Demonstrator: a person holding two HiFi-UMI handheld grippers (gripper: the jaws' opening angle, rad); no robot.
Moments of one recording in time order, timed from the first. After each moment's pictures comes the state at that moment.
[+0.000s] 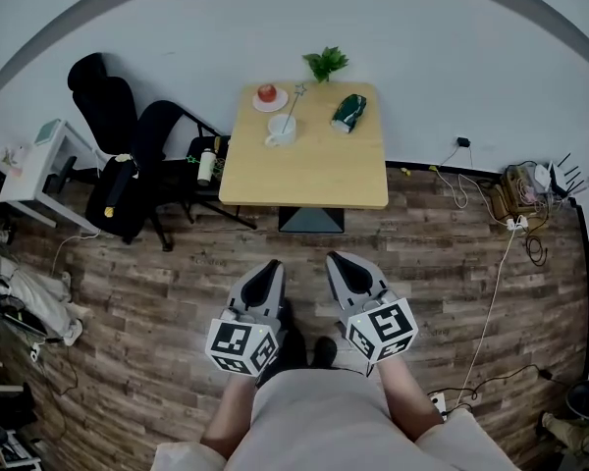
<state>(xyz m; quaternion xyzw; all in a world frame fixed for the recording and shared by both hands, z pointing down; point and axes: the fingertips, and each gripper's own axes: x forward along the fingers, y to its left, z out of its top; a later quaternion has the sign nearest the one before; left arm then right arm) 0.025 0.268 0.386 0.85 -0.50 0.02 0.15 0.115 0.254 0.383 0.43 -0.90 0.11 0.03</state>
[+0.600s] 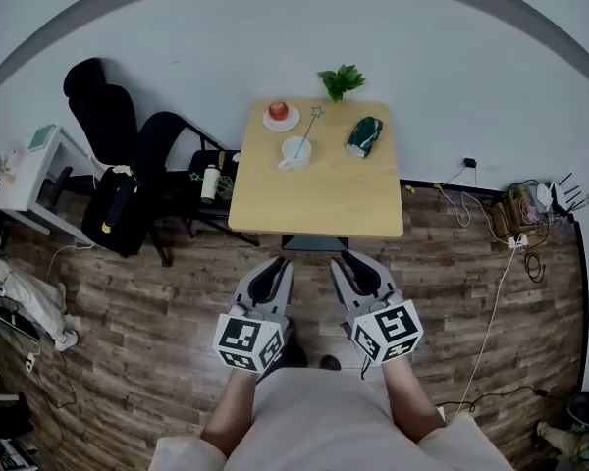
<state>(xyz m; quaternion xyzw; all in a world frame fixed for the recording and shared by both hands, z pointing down) -0.023 0.161 0.382 0.86 -0.49 0.03 0.13 0.065 0.153 0.381 0.44 -0.89 0.11 0.05</state>
